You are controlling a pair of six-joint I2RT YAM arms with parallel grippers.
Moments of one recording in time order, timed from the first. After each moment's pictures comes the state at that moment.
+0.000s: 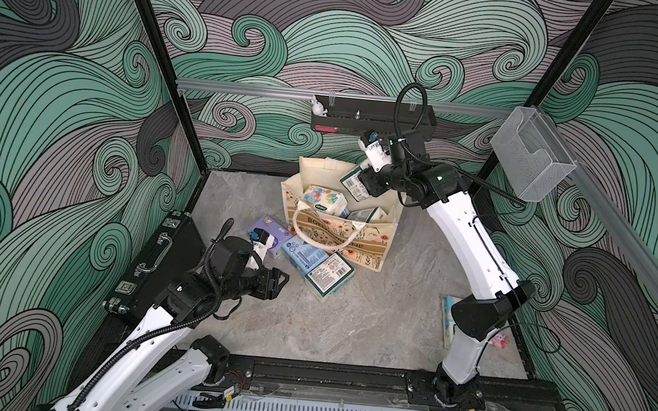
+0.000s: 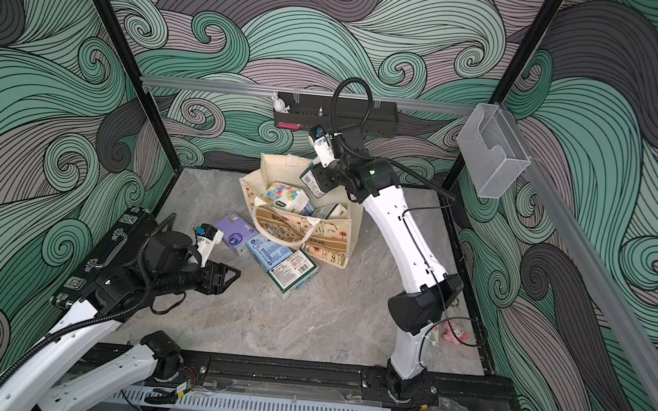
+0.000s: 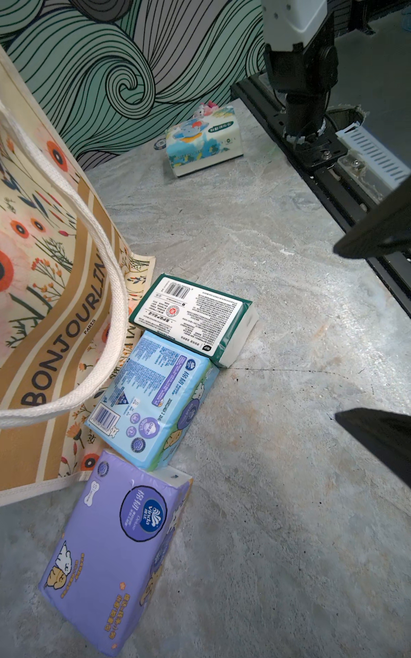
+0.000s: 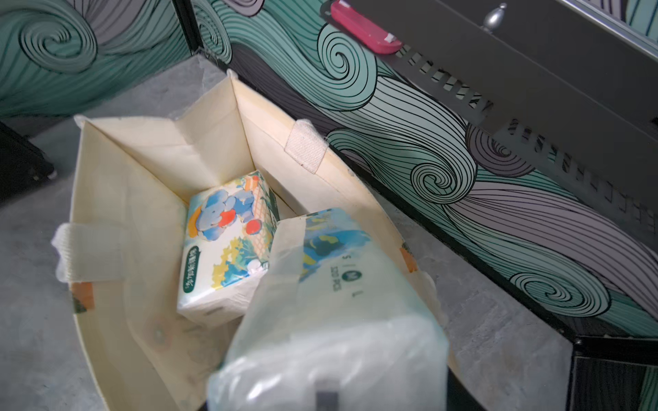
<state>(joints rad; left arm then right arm) -0.52 0.74 0.89 -0.90 0.16 -0.37 0.56 1.87 2.25 -1.03 0.06 -0.29</state>
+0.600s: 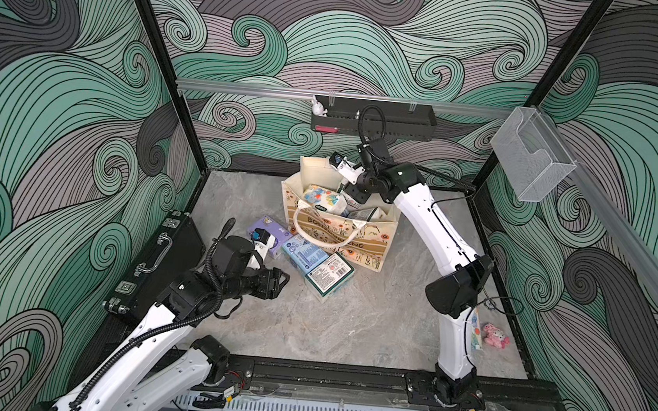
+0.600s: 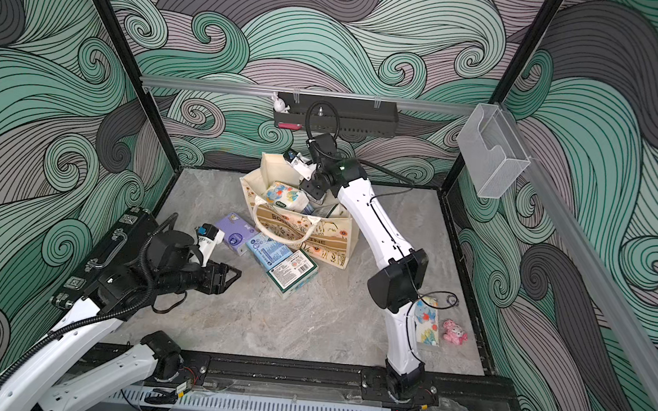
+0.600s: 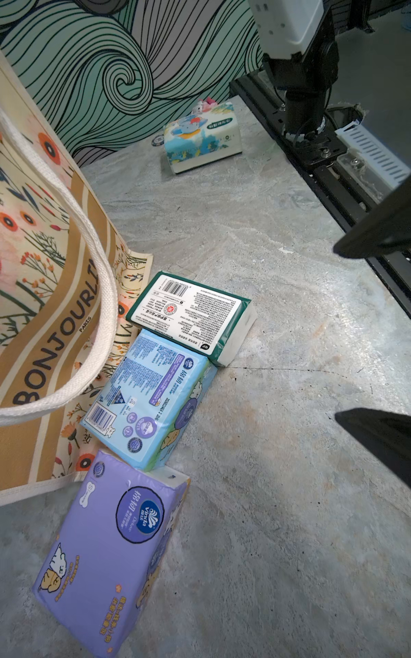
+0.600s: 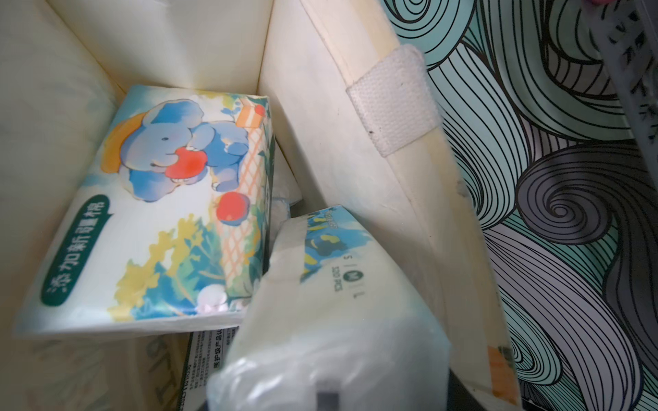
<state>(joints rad) -0.52 0.75 0.89 -0.90 0.16 -0.37 0.58 2.11 2.34 -1.05 0.09 -0.62</state>
